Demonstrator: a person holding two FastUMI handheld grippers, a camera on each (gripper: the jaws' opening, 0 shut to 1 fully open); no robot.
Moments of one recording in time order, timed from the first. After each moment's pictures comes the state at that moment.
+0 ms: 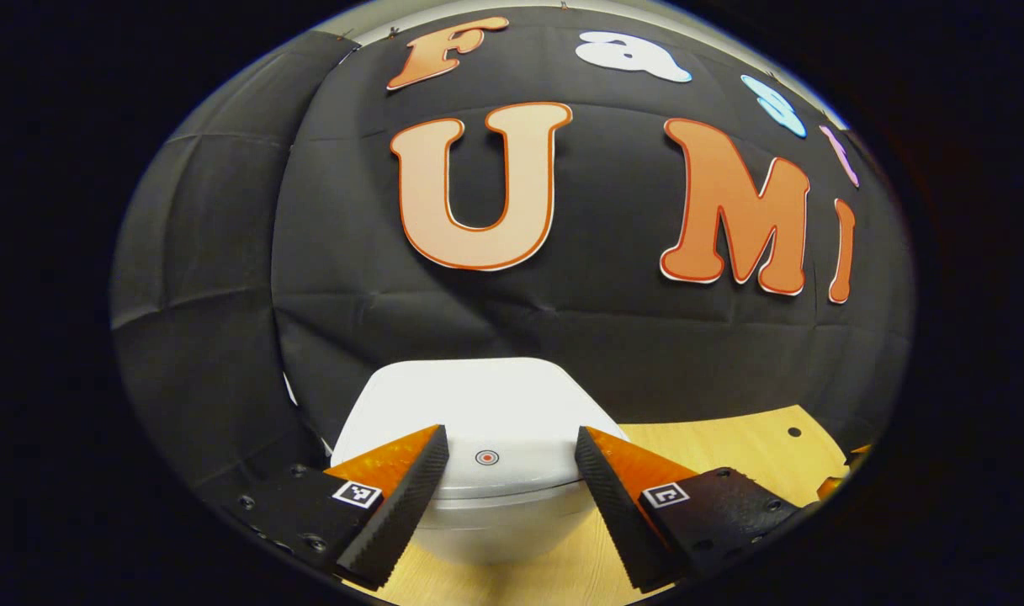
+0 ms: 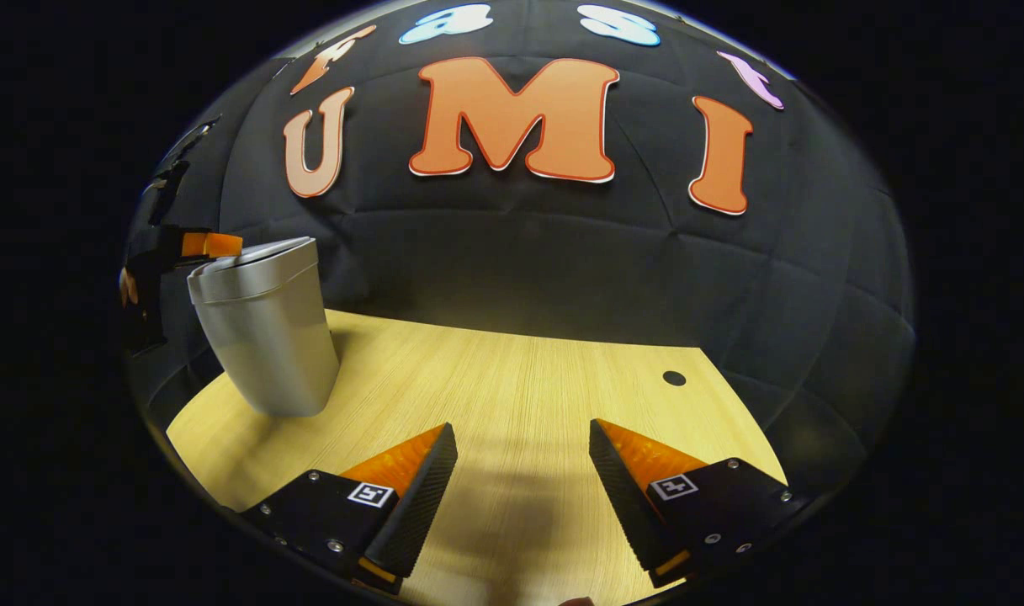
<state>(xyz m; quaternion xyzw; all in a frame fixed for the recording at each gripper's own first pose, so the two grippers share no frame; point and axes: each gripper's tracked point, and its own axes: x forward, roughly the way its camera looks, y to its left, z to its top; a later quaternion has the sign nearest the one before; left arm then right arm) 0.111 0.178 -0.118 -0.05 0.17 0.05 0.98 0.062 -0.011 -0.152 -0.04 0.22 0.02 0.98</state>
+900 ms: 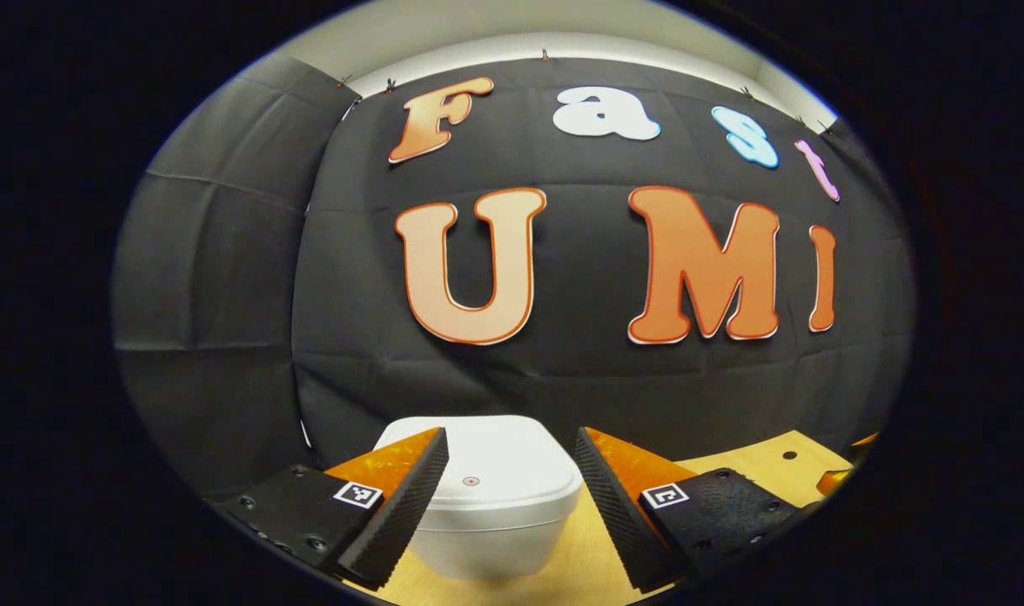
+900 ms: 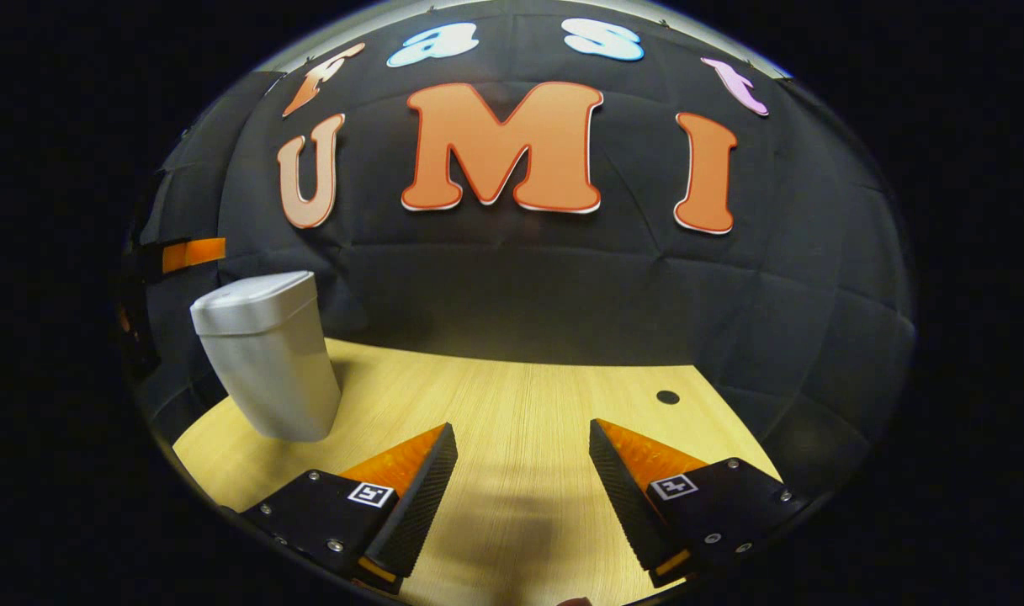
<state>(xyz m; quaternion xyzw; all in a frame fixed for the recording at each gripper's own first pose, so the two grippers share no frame) 0.051 0.143 -0.028 -0.03 0.04 0.06 1.00 0.061 -0.019 -0.099 -0.02 0.15 0.00 0.99</state>
